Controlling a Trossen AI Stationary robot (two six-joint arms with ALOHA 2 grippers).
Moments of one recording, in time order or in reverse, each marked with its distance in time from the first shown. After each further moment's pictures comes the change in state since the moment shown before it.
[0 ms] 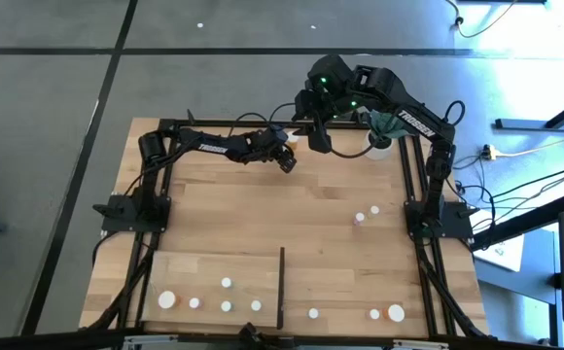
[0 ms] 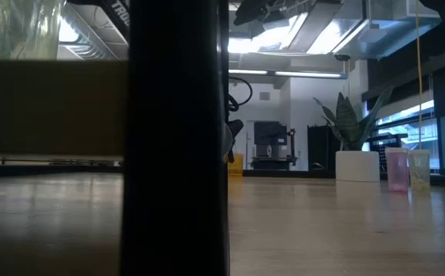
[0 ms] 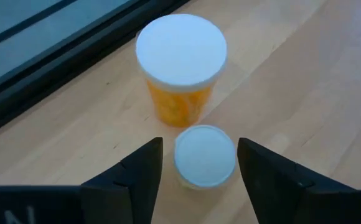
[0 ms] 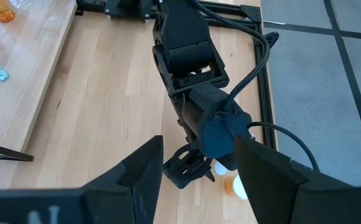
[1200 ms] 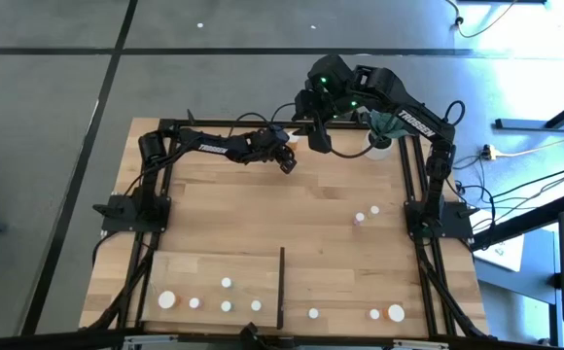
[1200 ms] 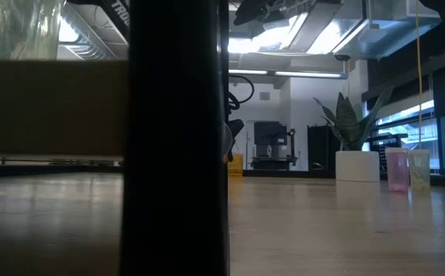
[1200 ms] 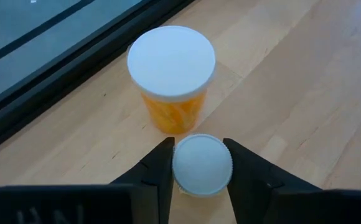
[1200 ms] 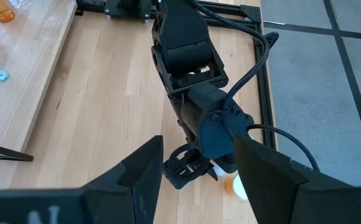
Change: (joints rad) left arm -0.002 -0.001 0.000 0.014 -0.002 0.055; right arm 0.000 0.000 0.000 0.000 0.000 0.000
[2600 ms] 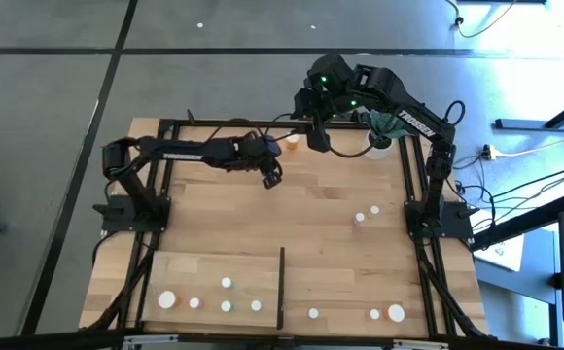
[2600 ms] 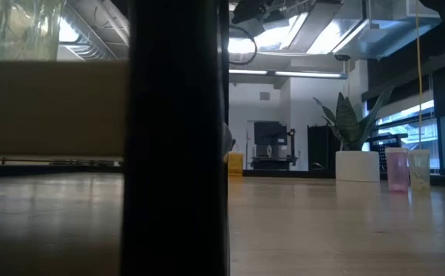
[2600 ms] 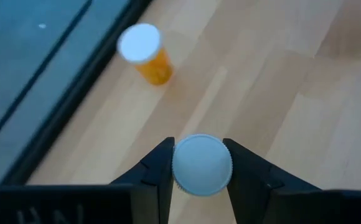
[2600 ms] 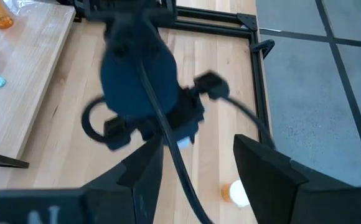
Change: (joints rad) left arm -0.165 -0.325 0.000 -0.477 -0.115 0.135; right arm 0.000 0.000 0.000 0.028 0.000 0.000
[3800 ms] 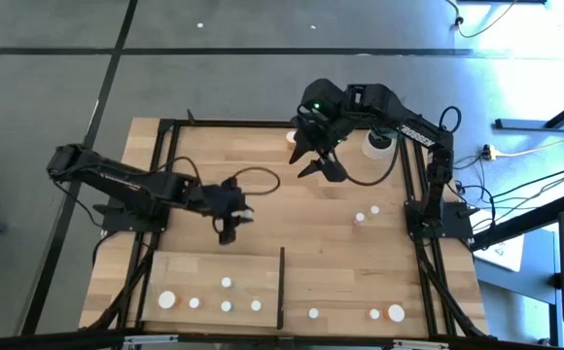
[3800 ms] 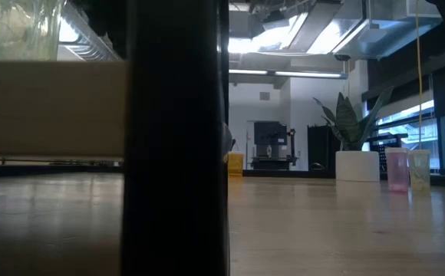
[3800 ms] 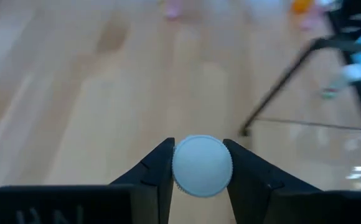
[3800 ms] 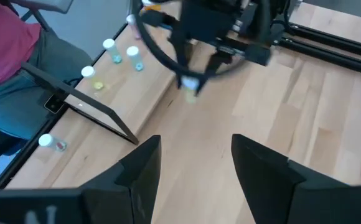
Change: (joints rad) left arm -0.476 -0.487 -0.346 0.082 0.171 -0.138; right arm 0.140 0.000 0.000 -0.136 -0.314 -0.135
